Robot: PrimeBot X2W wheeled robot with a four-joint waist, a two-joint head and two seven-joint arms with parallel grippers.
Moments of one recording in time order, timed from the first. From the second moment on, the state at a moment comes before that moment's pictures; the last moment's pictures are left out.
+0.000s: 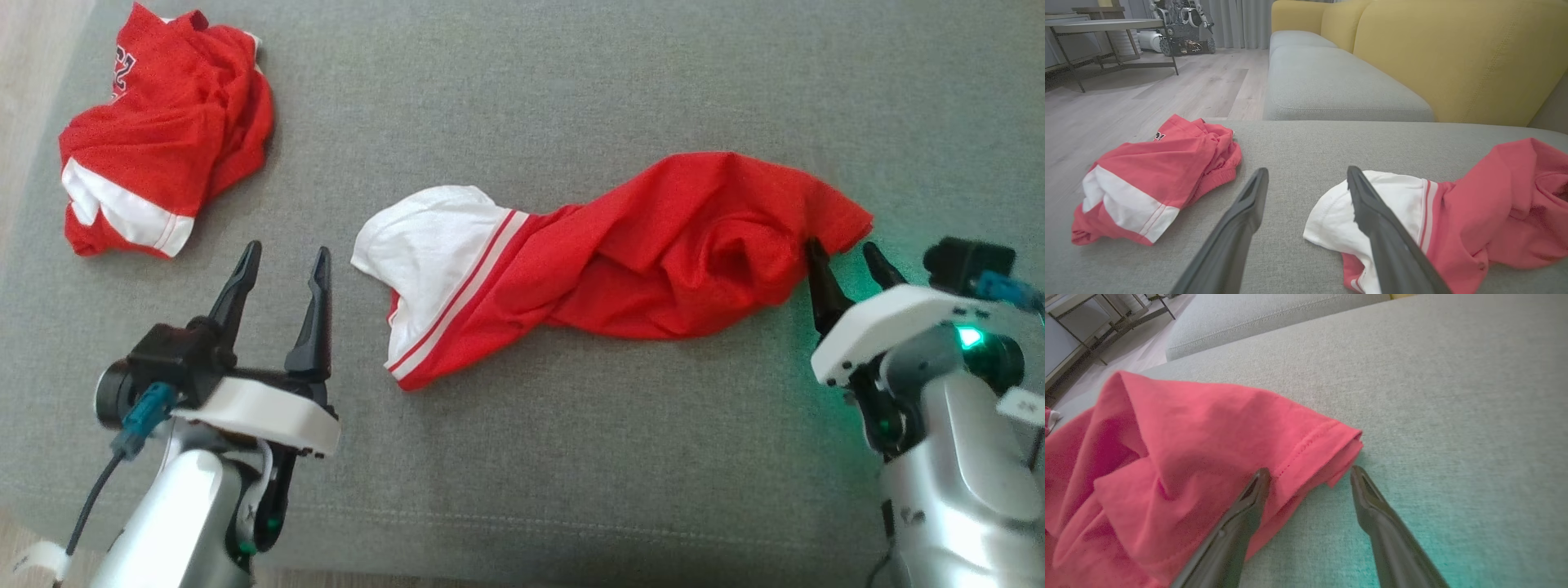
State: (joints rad) left arm -0.22 0.31 -0.40 0.13 -0.42 0.14 -0.25; right arm -0.38 -0.05 -0.11 0.48 0.22 0.13 0.20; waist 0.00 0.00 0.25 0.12
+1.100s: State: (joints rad) left arm -0.20 0.27 -0.34 0.13 -0.40 0.11 -0.25; right arm -0.14 -0.09 0.06 0.21 0.23 0.13 0.34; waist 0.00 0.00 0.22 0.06
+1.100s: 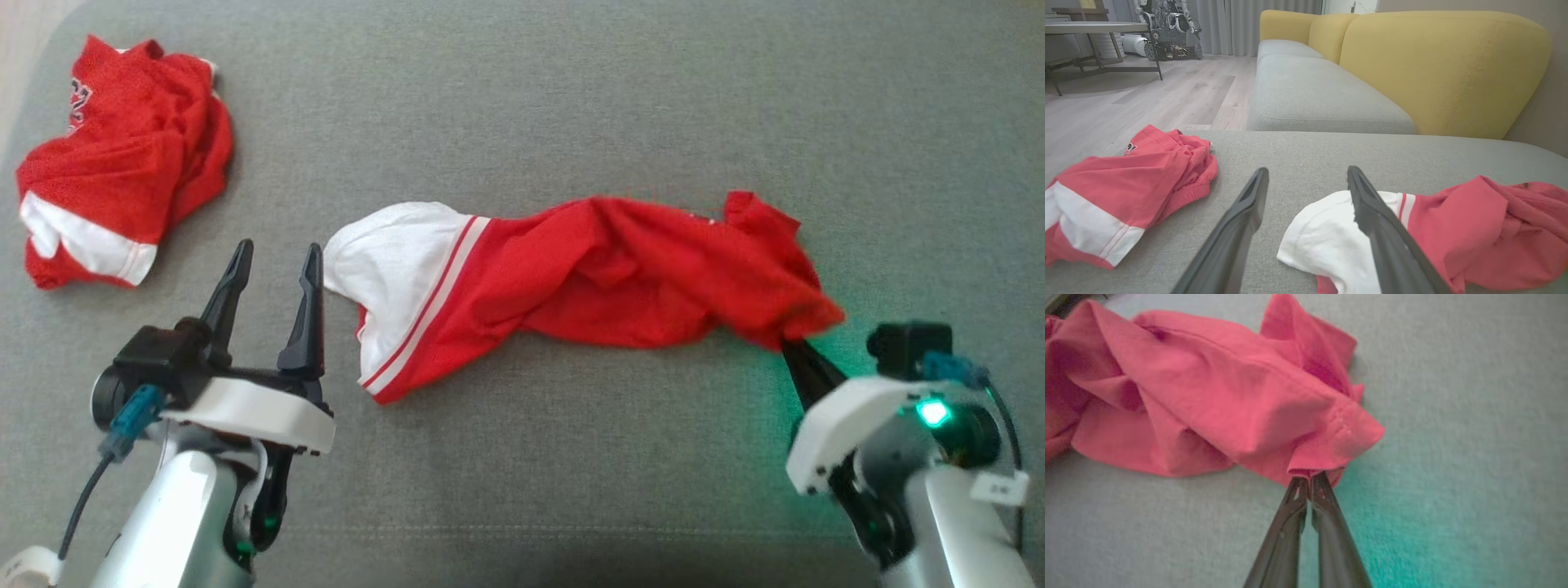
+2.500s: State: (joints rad) left arm -0.08 0.31 -0.35 0.11 -0.41 0.15 -0.20; right arm 0.01 -0.05 -0.02 -0.09 0.11 0.13 0.07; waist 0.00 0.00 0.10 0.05
